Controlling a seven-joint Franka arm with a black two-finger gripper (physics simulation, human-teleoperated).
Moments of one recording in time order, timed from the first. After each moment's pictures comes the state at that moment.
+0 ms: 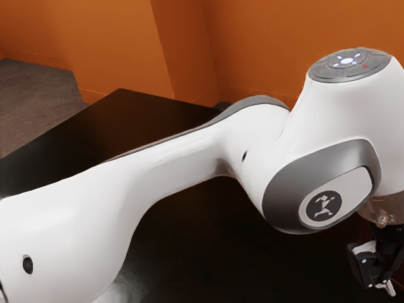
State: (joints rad) arm -0.92 0.33 0.35 -1.32 -0.20 1.93 -1.48
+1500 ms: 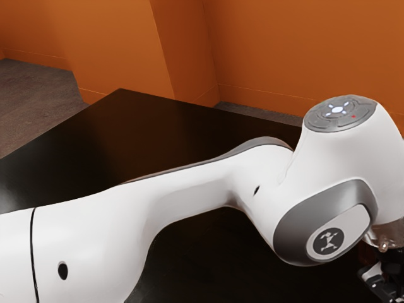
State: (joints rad) arm -0.91 0.33 0.33 -1.47 -0.24 2.14 -1.50
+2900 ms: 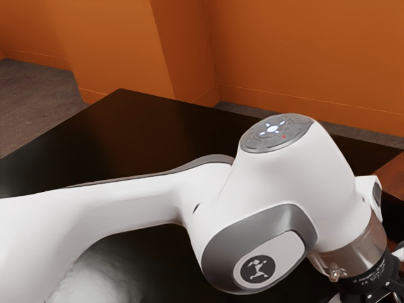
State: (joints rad) arm -1.00 0.08 0.34 -1.78 -0.21 2.21 -1.58
